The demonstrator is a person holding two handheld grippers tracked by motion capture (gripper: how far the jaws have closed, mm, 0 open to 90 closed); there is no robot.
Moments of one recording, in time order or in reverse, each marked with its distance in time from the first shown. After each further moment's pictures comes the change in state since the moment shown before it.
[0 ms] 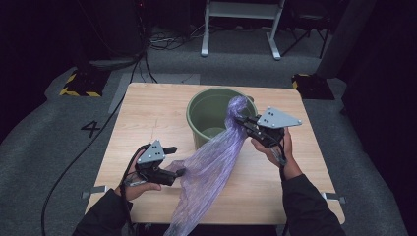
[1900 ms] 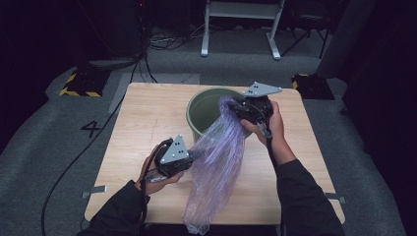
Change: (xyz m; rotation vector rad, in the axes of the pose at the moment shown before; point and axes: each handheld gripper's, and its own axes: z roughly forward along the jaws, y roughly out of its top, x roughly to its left) left arm -0.025 0.052 0.025 -0.031 0.034 0.143; right arm -0.033 0.029 0.051 0.270 -0.075 0.164
